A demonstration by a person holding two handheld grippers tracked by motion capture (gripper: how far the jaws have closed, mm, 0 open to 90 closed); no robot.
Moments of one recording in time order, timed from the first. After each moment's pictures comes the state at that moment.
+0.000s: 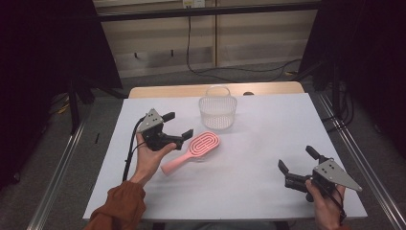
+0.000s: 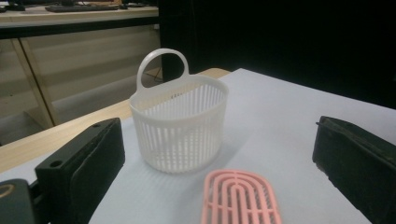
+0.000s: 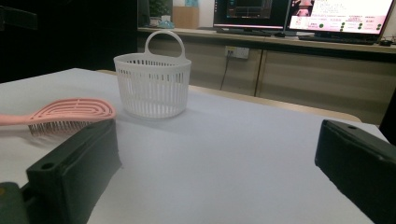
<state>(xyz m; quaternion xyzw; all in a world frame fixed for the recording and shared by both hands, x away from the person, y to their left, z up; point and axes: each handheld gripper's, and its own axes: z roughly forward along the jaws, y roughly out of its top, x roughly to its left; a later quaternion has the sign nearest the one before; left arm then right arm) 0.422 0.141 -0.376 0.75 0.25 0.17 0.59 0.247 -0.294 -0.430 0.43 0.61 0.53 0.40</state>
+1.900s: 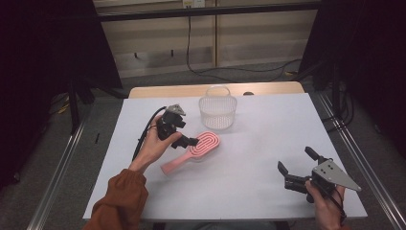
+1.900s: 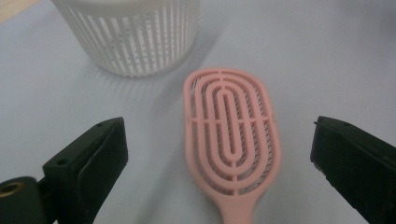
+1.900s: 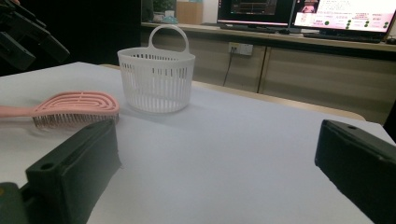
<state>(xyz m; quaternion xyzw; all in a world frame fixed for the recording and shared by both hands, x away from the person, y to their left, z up) 0.461 0.108 -0.379 0.90 0.22 0.02 0.36 0.247 -0.294 -0.431 0.43 0.62 0.52 0.39</state>
